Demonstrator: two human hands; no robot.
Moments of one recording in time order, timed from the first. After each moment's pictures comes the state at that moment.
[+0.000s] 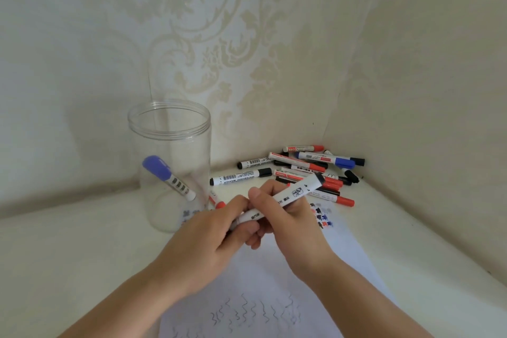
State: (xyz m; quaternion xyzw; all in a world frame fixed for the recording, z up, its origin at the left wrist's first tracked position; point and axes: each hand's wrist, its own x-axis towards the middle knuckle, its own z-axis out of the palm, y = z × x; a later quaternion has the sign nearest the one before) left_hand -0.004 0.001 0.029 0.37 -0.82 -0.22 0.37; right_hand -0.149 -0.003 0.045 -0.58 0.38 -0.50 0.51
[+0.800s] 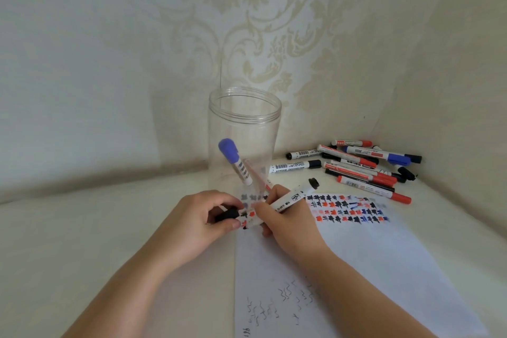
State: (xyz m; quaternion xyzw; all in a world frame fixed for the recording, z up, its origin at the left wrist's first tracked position) left_hand 0.090 0.002 0.001 0.54 -0.71 -0.27 0.36; right_hand -0.080 -0.017 -0.004 -0.60 0.49 -0.43 0.45
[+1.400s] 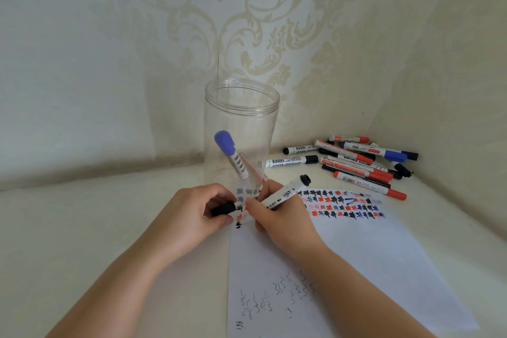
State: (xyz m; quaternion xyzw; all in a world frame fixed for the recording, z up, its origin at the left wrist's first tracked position) left_hand 0.091 -0.001 -0.005 0.55 -0.71 -0.26 0.35; right_hand -0.079 -0.017 -0.009 -0.65 0.50 -0.40 0.41
